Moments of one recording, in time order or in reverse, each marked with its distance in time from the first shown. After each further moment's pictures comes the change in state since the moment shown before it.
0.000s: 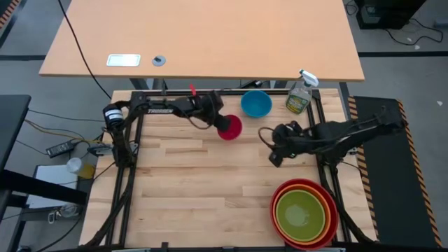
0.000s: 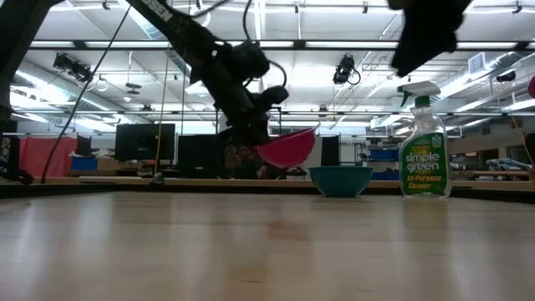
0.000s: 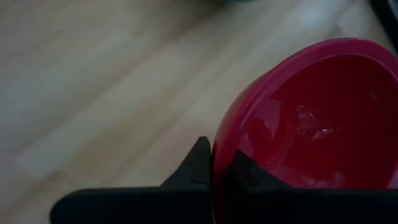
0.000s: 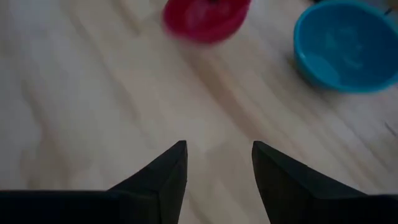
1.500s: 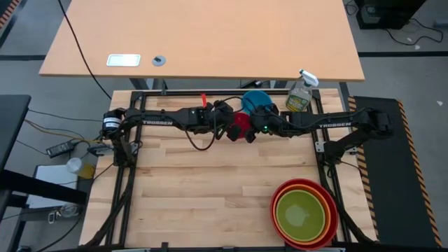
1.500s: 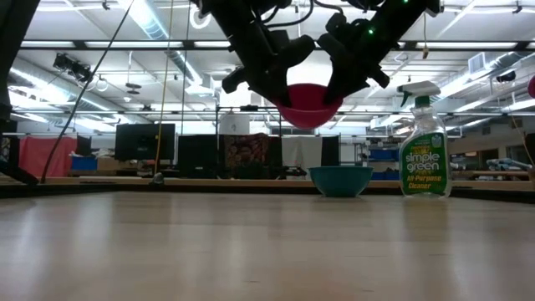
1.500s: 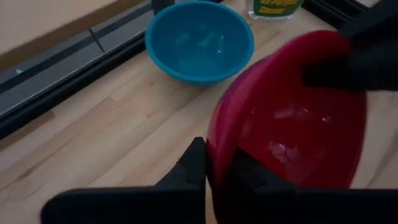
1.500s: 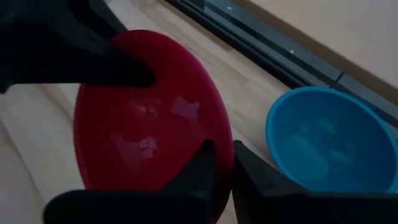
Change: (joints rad) left arm -0.279 -0.028 0.250 -0.204 -0.584 0.034; right arm -0.333 0.207 -0.051 0.539 0.005 -0.311
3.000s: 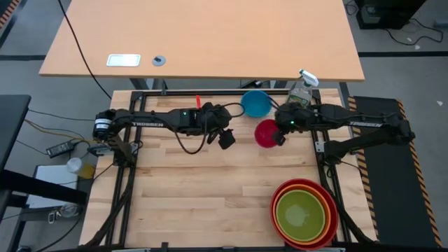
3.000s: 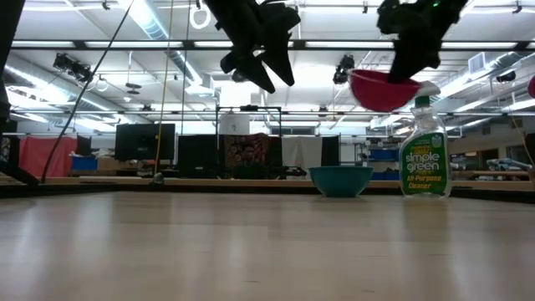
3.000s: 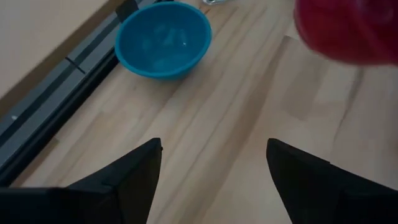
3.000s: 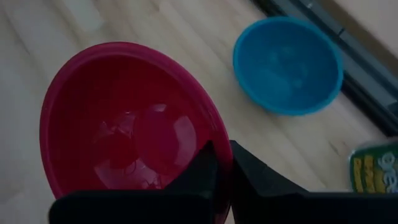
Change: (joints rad) left arm -0.052 -0.085 -0.003 -0.083 0.068 0.228; right arm -0.036 -0.301 -0.002 -0.470 -0.161 -0.044
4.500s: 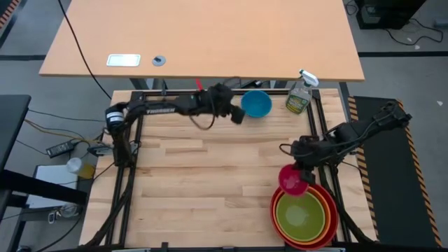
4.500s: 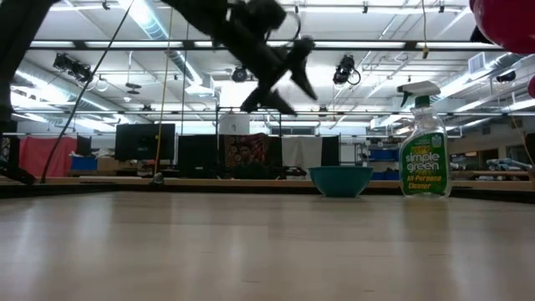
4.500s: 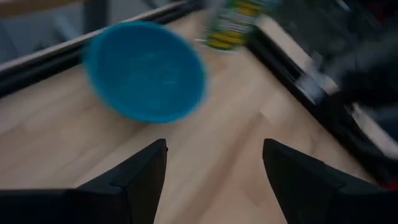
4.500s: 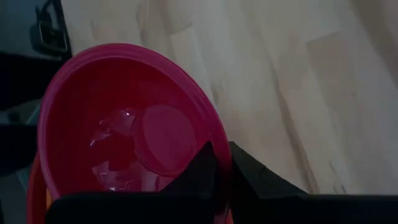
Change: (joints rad) left arm 0.238 0.123 0.000 0.324 0.337 -0.272; right arm 0.548 -0.109 0.000 -0.218 -0.299 0.357
